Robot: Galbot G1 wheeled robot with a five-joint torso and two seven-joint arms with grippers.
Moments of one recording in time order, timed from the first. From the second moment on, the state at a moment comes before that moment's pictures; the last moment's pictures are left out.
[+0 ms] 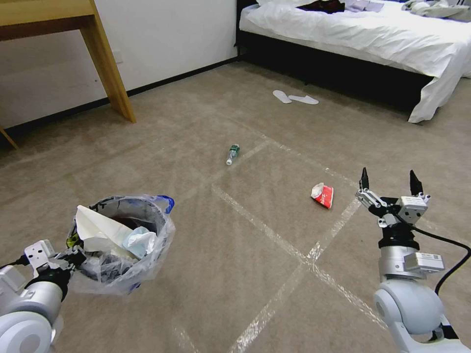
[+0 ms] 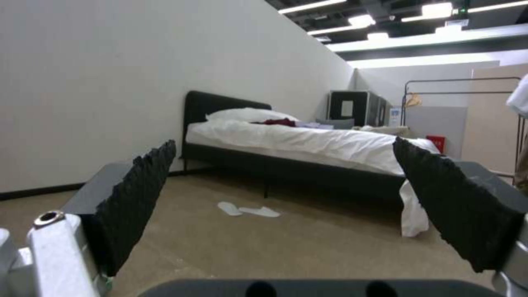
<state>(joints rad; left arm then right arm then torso) 1.61 -1.29 -1.00 -2.31 -0.91 0.61 -0.39 -1.43 1.14 0.62 2.11 0.24 0.20 0.33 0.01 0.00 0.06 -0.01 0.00</state>
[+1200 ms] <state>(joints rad) 1.62 -1.29 -1.01 -2.31 -0.91 0.60 -0.39 -1.42 1.15 0.60 2.10 0.24 0.19 0.33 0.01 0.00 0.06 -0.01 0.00</state>
